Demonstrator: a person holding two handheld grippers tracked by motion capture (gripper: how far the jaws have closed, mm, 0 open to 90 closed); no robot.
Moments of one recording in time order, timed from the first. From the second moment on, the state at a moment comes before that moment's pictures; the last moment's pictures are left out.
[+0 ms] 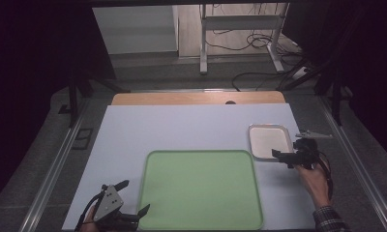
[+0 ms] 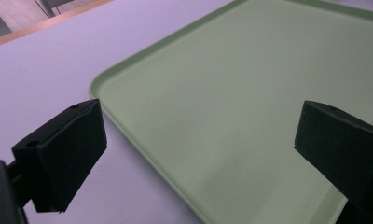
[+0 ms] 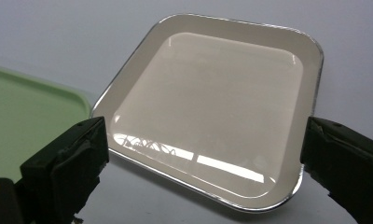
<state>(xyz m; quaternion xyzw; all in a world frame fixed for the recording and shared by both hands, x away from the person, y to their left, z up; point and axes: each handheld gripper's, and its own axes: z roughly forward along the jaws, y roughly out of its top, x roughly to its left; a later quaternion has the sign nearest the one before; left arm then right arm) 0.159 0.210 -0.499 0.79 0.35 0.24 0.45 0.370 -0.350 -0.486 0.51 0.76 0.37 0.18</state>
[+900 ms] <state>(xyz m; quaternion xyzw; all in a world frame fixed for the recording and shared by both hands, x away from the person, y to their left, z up) 0.159 0.209 -0.499 0.79 0.35 0.24 0.44 0.403 -0.379 -0.488 0.58 0.72 0.36 0.16</state>
